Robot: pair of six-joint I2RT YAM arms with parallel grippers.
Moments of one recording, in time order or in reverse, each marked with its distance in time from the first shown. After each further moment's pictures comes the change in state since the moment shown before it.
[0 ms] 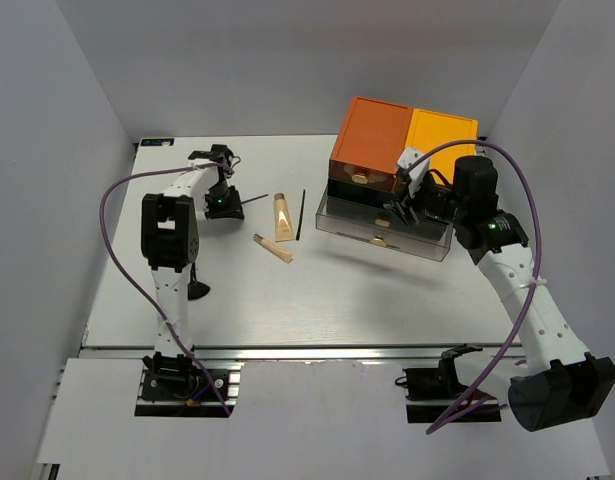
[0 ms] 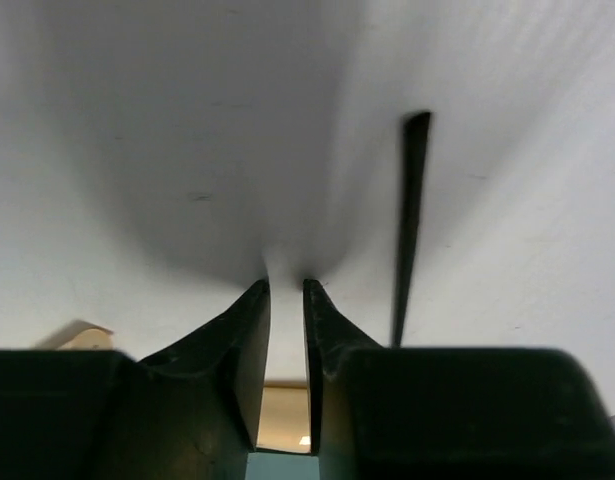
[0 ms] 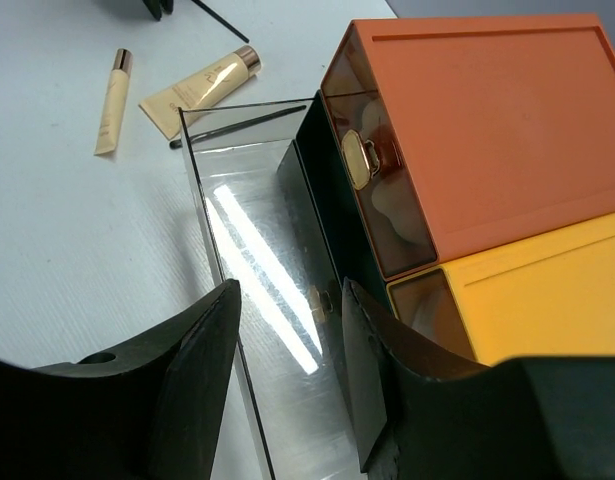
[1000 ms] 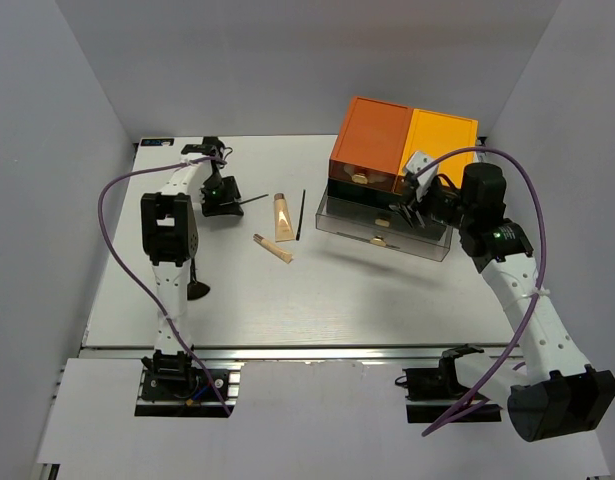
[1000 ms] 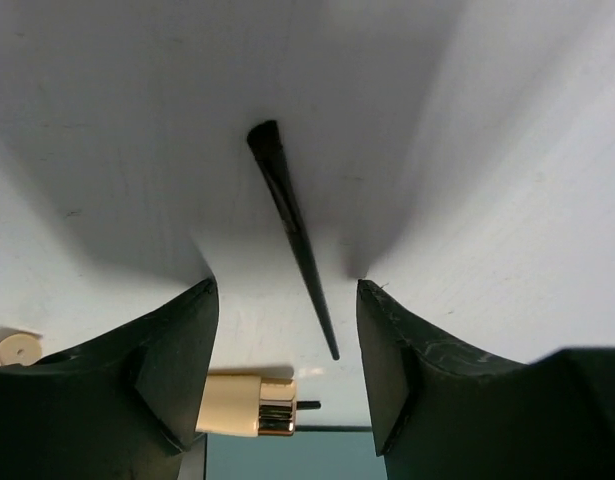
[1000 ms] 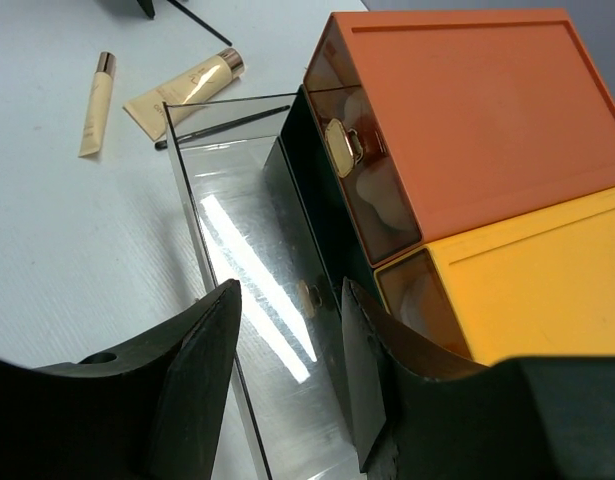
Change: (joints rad) left arm 0.052 0.089 0.153 -0.003 0.068 0.089; right arm -0.041 -0.055 -0.065 0.049 -0.019 0.004
